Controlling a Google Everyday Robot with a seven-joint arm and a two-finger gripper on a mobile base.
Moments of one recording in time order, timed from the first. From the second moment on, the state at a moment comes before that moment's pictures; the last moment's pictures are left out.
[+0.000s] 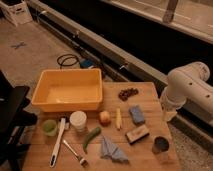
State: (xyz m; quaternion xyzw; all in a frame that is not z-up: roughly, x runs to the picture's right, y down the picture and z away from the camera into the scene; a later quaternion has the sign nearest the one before) arm 0.291 0.107 0.682 -0.28 0.02 0.03 0.96
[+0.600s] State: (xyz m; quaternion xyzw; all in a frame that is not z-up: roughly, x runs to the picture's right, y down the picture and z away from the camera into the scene) arm 0.291 0.107 0.682 -0.28 0.02 0.03 0.96
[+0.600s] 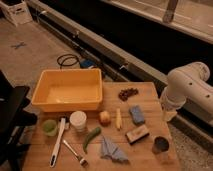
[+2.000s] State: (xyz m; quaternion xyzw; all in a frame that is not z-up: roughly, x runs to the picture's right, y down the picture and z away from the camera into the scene) arm 0.099 0.120 0.654 -0.27 -0.12 -0.13 0.95
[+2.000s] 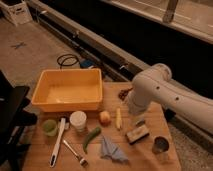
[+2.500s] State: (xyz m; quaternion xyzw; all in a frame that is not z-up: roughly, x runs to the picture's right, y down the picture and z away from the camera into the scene) arm 0.099 0.121 0.653 -0.27 -0.12 -0.14 0.95
